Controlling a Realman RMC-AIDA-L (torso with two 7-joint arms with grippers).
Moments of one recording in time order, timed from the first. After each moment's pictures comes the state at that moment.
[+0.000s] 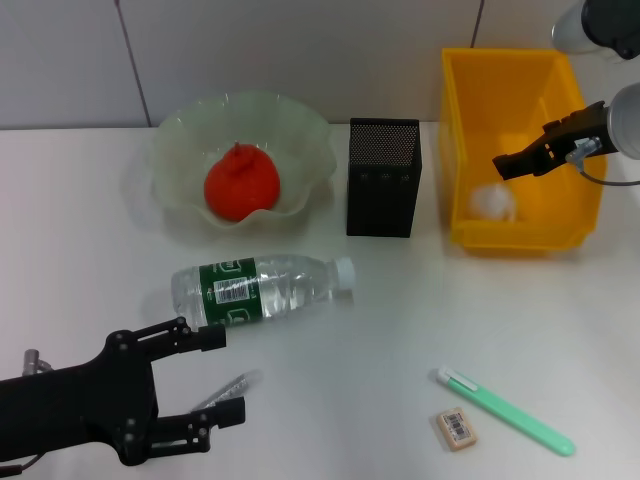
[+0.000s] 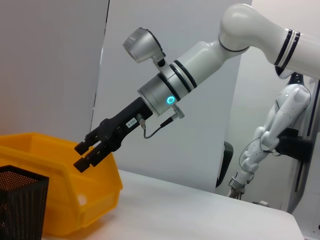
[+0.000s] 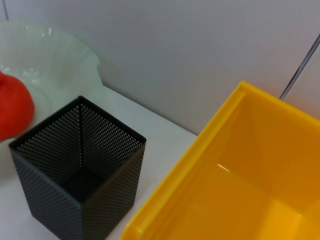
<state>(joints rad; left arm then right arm) -0.31 -2.06 0.76 0.64 1.84 1.85 -1.12 0.65 2.08 -1.22 -1.22 -2.72 -1.06 2.52</state>
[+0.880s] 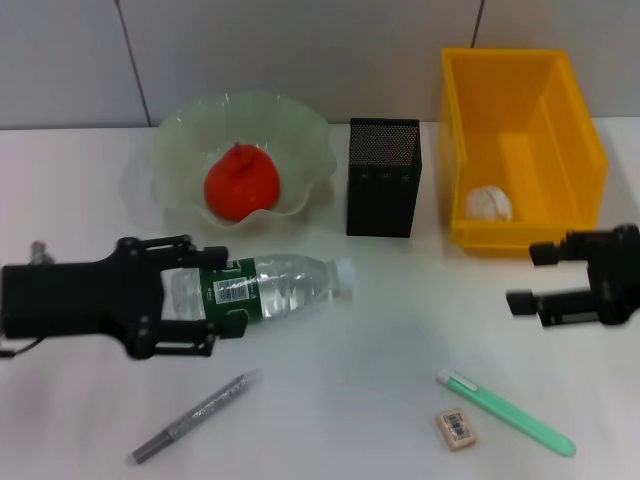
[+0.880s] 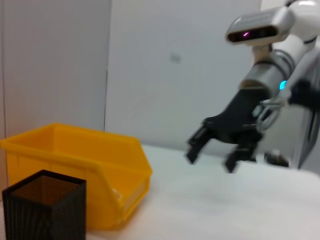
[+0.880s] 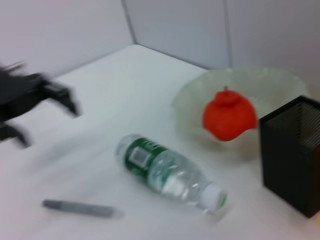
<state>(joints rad) -0.46 -2.06 0.73 0.88 1.96 1.79 -1.34 0.35 2.08 -0.88 -1.33 -2.07 -1.68 1.89</state>
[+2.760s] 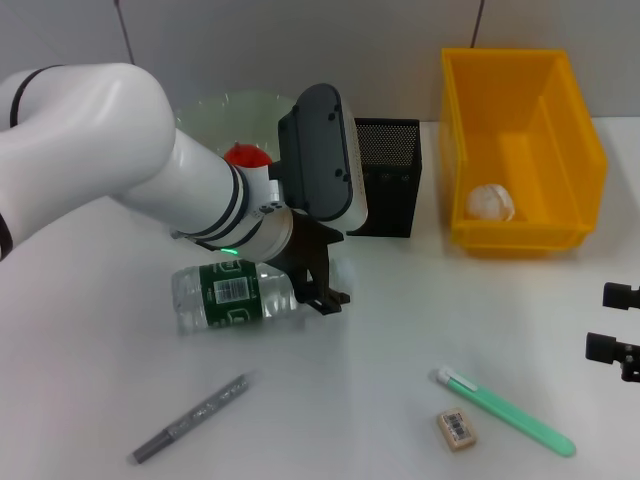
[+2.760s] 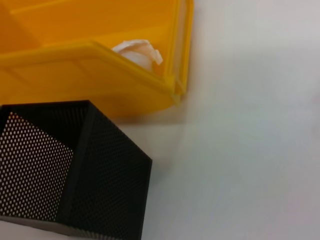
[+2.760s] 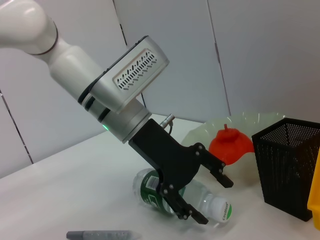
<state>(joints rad) -0.87 -2.08 1.70 0.85 2.37 0.93 -1.91 0.26 2.08 -0.49 -1.02 -2.01 -1.86 1.48</state>
